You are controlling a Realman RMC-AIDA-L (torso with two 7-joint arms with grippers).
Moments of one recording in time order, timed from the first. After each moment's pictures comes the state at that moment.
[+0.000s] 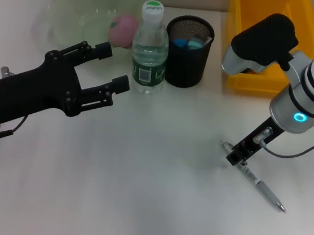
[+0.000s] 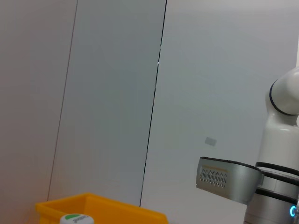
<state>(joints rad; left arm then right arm) -0.32 -2.06 1.05 0.61 1.35 1.60 -1.10 0.72 2.09 -1.60 -1.15 -2.63 -1.50 2.79</state>
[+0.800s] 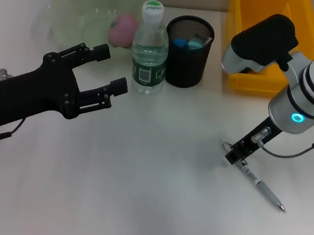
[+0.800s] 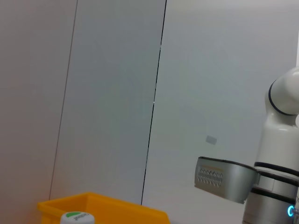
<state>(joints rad) -0.31 -2.06 1.05 0.61 1.35 1.60 -1.09 0.72 2.09 -1.61 -1.13 -2.64 -1.47 2.82</state>
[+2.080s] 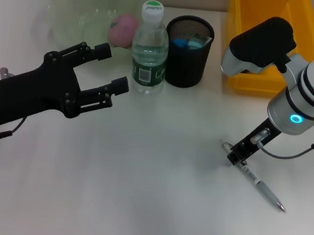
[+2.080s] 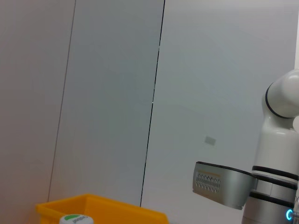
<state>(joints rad) -0.31 -2.06 1.05 0.61 1.35 1.60 -1.09 0.73 2.09 -1.61 -1.10 -2.64 -1.47 2.82</state>
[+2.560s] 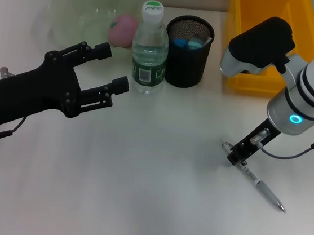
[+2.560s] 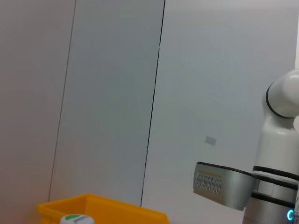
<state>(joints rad) -0.31 -2.06 1.05 0.61 1.35 1.60 -1.09 0.74 2.09 -1.61 -1.10 -2.64 -1.46 2.82</state>
